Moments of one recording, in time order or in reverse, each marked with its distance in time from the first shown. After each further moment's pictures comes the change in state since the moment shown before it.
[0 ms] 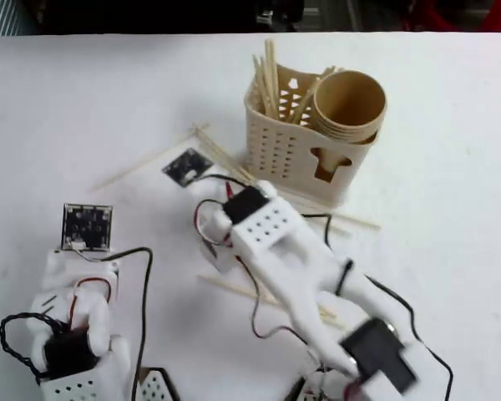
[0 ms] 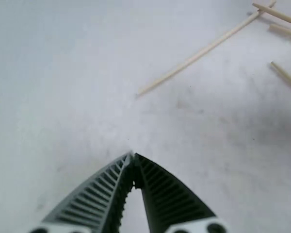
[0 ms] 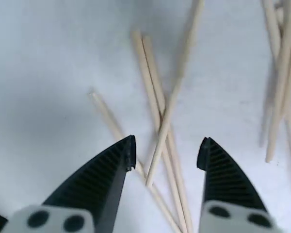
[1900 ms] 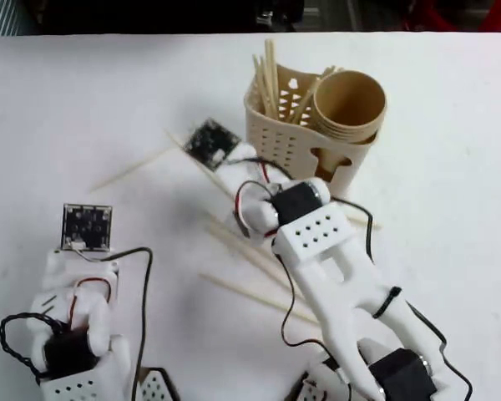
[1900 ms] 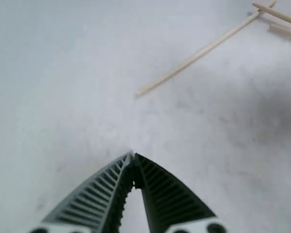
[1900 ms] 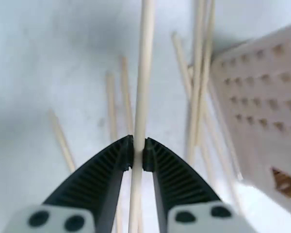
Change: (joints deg) left arm 0.0 0.0 0.0 -0.1 0.0; right arm 9.7 -14.6 5.4 -7.3 16.9
